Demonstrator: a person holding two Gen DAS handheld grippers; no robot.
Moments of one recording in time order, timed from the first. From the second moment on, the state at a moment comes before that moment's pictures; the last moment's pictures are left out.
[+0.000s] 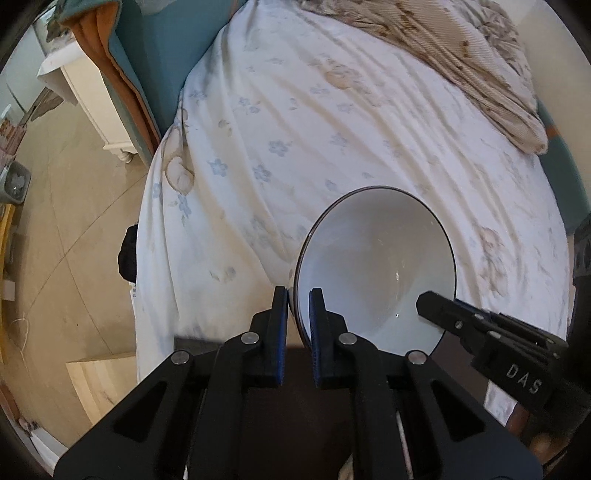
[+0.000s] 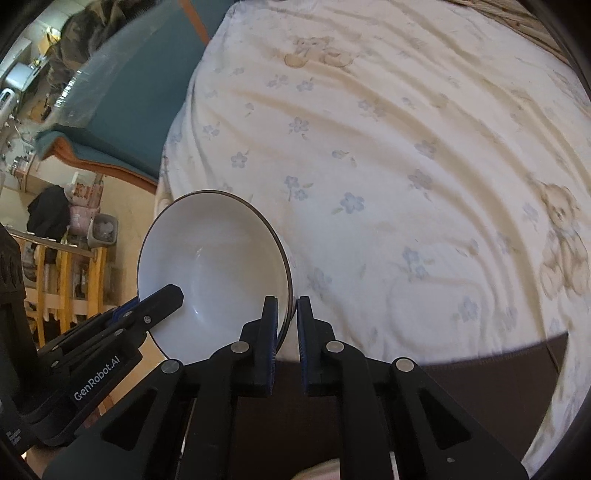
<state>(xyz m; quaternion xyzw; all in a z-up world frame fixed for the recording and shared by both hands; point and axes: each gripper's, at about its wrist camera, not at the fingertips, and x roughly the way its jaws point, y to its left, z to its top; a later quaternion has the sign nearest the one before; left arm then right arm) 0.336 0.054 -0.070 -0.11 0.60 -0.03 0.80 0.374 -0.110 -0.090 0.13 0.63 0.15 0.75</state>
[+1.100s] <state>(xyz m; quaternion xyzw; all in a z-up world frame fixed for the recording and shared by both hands) 0.163 -0.069 -0.043 -0.05 0.63 -0.15 0.76 0.127 -0.251 -0.042 0.23 0.61 0.15 0.74</state>
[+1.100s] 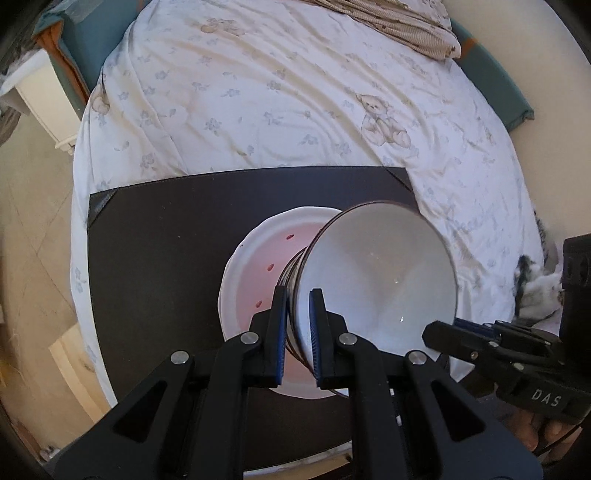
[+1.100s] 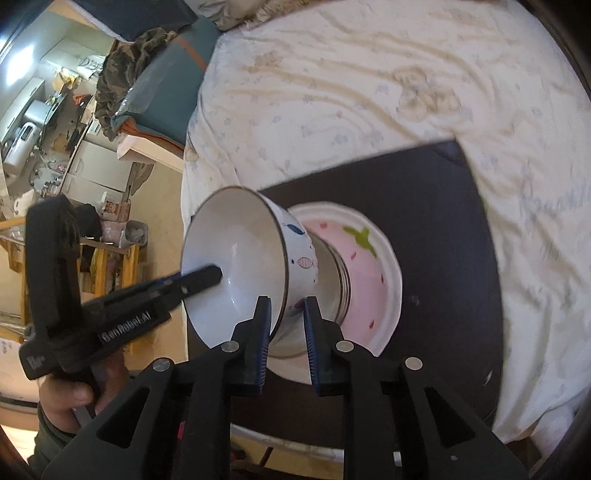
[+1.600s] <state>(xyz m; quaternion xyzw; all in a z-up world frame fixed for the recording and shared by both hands) 0.161 -0.077 -0.055 -0.02 0.63 -0.15 0.76 0.128 -0.255 -0.059 0.24 0.63 0.15 0.72</state>
